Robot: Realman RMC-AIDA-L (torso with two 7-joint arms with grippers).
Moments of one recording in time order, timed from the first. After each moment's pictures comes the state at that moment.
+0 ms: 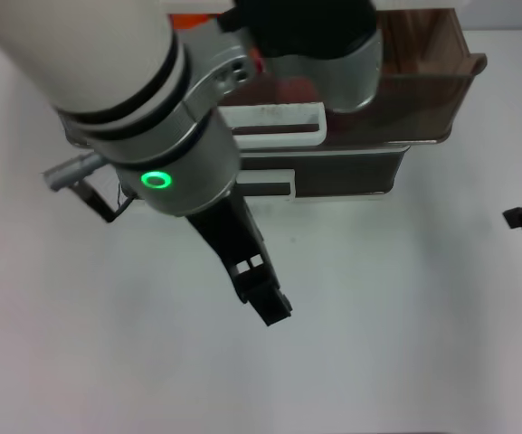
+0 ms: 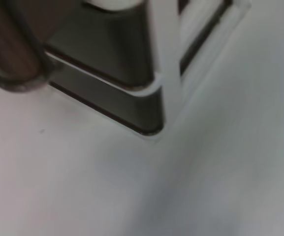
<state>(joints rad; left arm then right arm) -0.84 -2.05 1.76 1.77 -0.75 -1.91 0.25 0.47 2.04 -0.90 -1.24 0.54 1.57 -0.96</state>
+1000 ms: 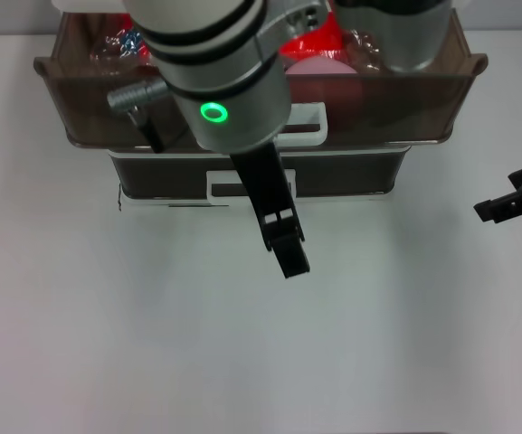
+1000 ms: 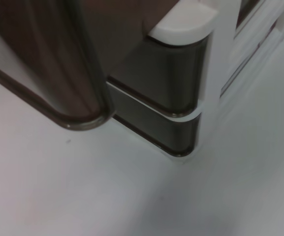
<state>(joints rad) -1.06 -2.06 1.72 1.50 -0.74 -1.86 0.40 0.51 2.06 -0.95 -1.23 0.54 1.57 -0.95</state>
